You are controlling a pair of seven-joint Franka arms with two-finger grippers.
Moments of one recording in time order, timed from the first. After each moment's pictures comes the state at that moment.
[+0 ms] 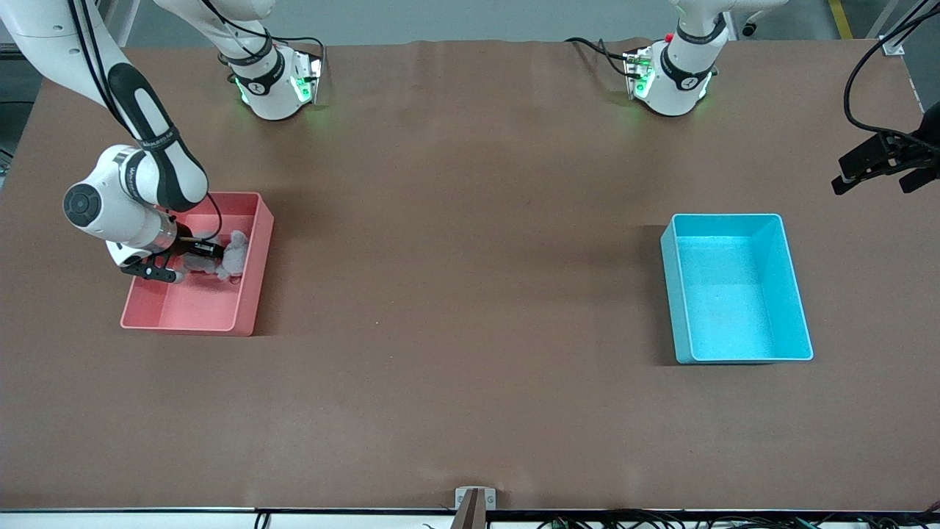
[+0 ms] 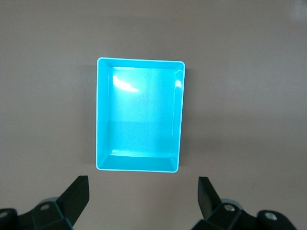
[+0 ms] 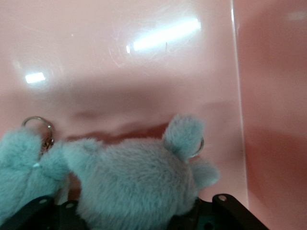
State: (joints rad) left arm -0.03 -0.02 0.04 -1.54 -0.04 1.56 -0.02; right arm -0.15 0.32 -0.08 -2.38 0.04 2.56 -0.04
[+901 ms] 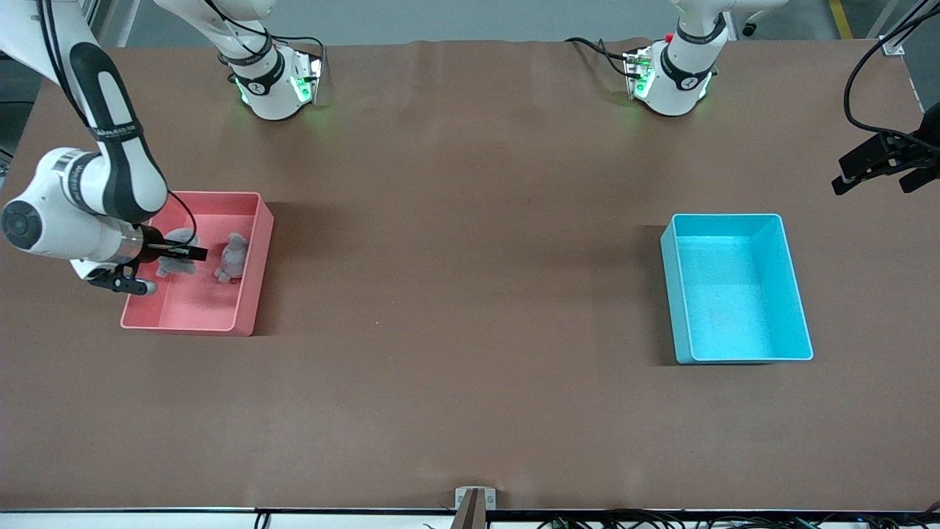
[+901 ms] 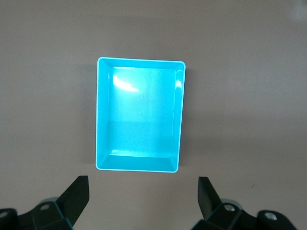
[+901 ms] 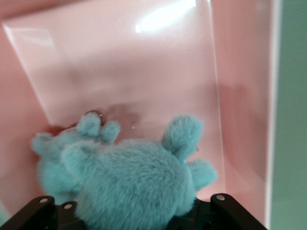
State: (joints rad) left arm -0.03 -0.02 0.04 -1.54 -0.04 1.56 -0.03; right arm -0.14 0.26 -0.07 -2.09 0.05 2.06 0.00
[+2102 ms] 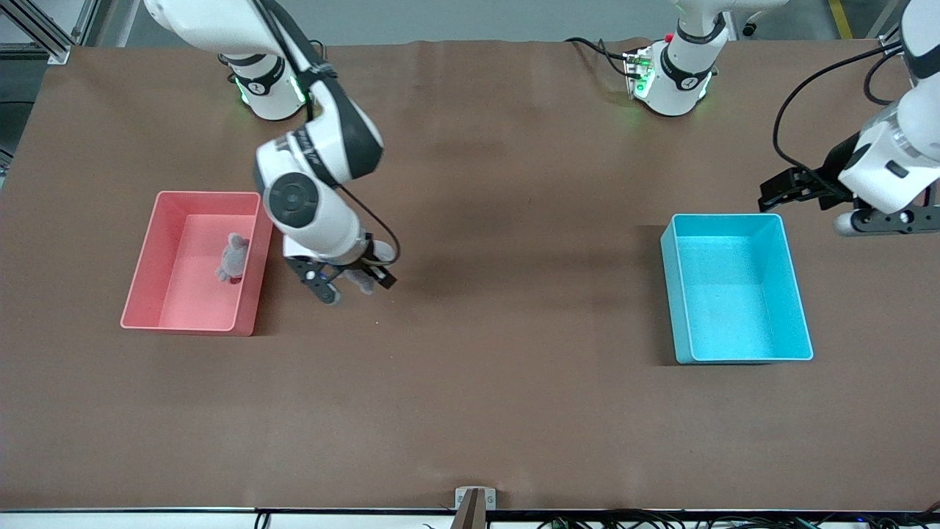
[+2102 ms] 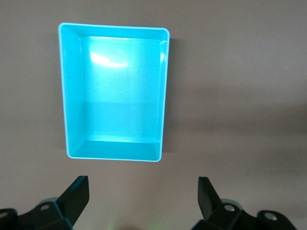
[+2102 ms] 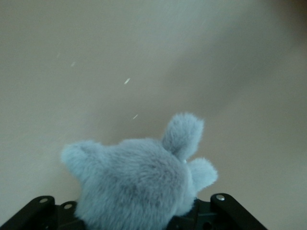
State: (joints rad) left arm -0.04 0.03 -0.06 -1.65 -0.04 1.60 -0.14; right arm 0.59 0.46 -0.05 -1.69 0.15 2.11 1.29
